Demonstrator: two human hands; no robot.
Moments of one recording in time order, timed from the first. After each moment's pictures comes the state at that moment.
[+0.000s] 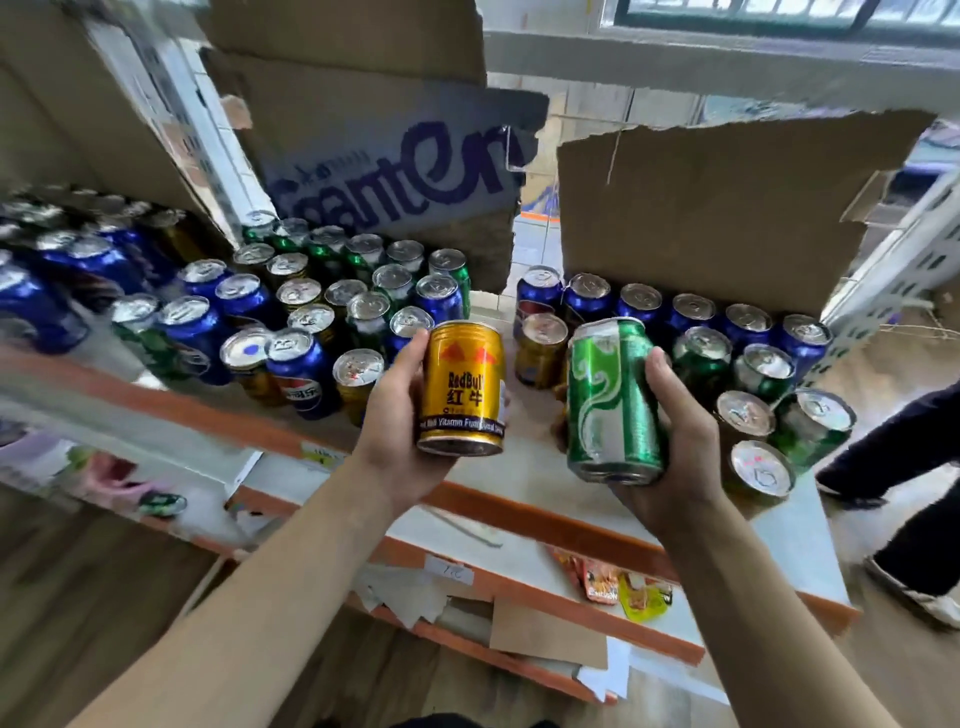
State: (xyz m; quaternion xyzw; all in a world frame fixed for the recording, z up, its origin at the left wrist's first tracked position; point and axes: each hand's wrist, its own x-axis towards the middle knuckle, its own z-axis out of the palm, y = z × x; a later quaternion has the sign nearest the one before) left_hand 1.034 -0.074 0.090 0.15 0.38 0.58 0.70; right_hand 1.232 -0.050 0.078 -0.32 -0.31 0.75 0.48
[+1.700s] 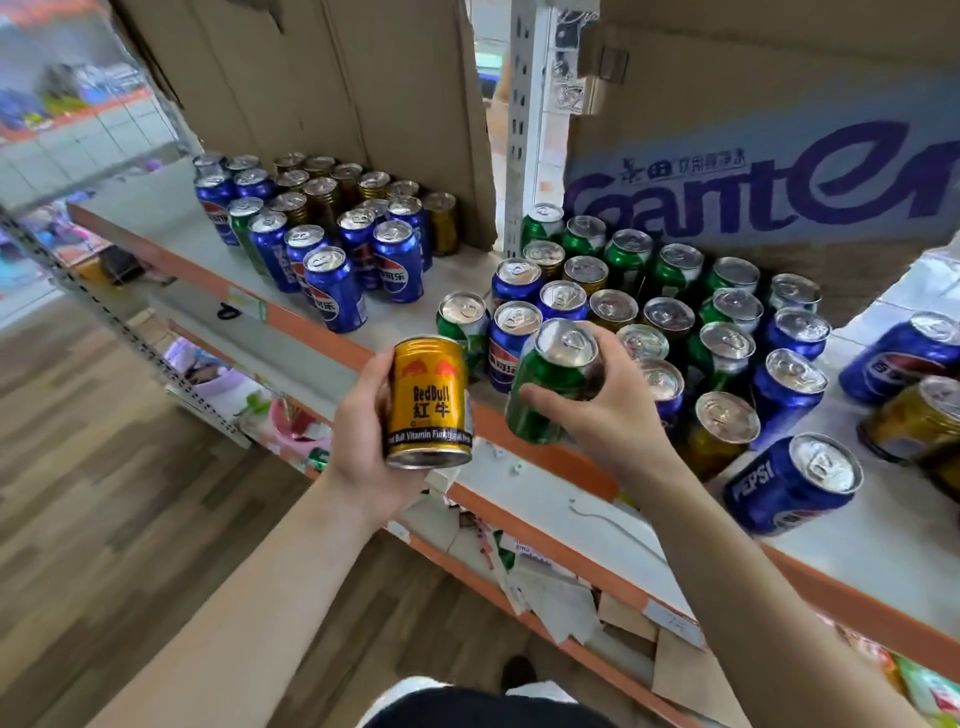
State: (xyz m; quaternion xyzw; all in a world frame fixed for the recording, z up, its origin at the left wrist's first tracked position) left_hand 0.668 -0.146 0.066 0.08 0.44 0.66 0.60; right_hand 0.842 -0.042 0.054 -0.40 -0.69 0.50 0.35
